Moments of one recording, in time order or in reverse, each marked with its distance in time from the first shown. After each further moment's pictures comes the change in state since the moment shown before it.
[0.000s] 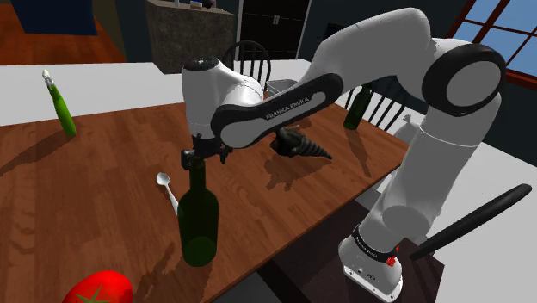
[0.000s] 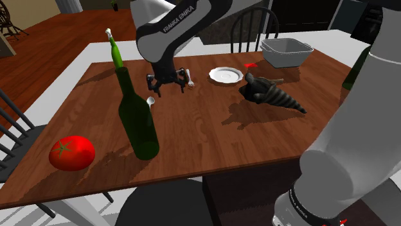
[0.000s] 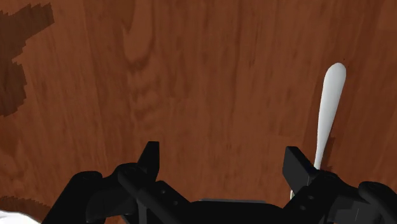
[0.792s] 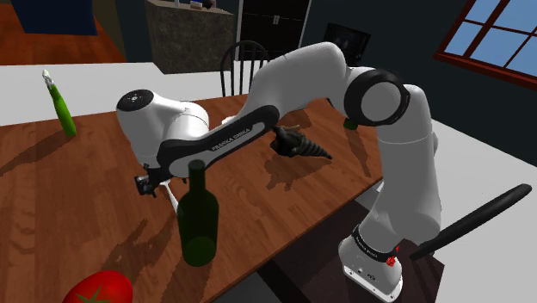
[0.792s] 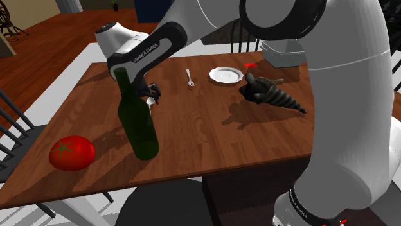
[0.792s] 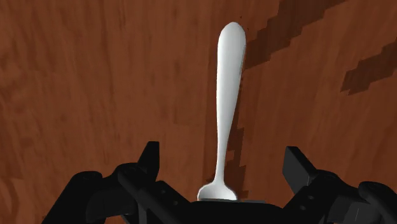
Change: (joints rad) arm 0.207 0.441 -0.046 0.419 -0.240 -0.077 0.201
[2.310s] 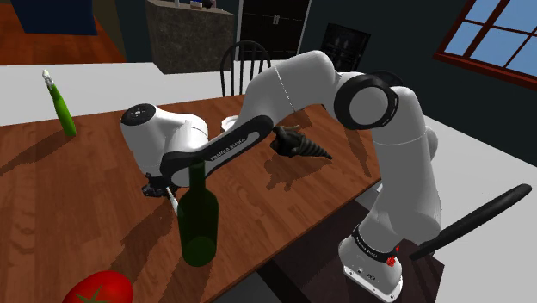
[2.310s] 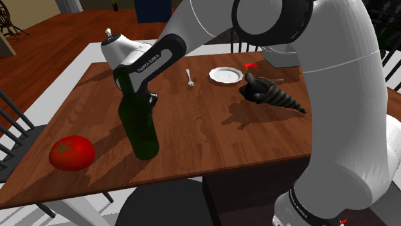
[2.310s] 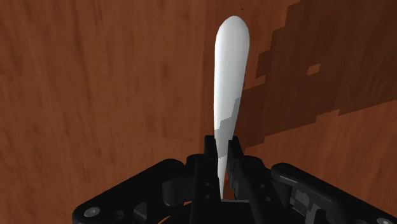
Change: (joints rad) arm 0.008 0.057 -0.021 0.000 -0.032 0.055 0.018
